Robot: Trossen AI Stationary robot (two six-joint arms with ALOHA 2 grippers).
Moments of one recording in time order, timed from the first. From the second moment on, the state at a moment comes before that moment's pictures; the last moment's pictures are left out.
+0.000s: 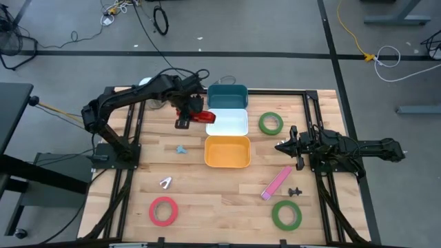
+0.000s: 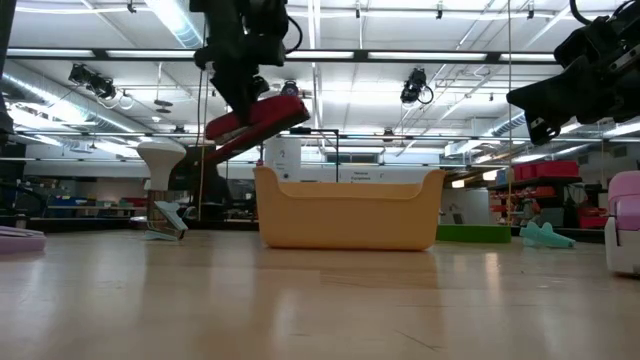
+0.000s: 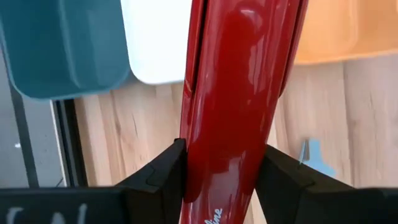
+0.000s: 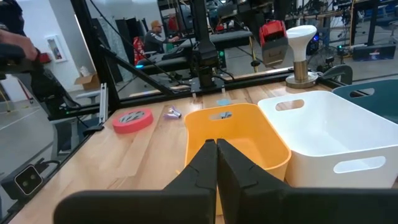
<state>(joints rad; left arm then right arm) 0.44 1.60 1.50 -1.12 0.03 0.56 -0.01 0.07 0.02 0.01 -0.04 0.17</state>
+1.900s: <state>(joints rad) 0.29 1.89 1.50 -0.74 0.85 0.28 -0.01 0.07 0.02 0.01 -0.04 0.17</state>
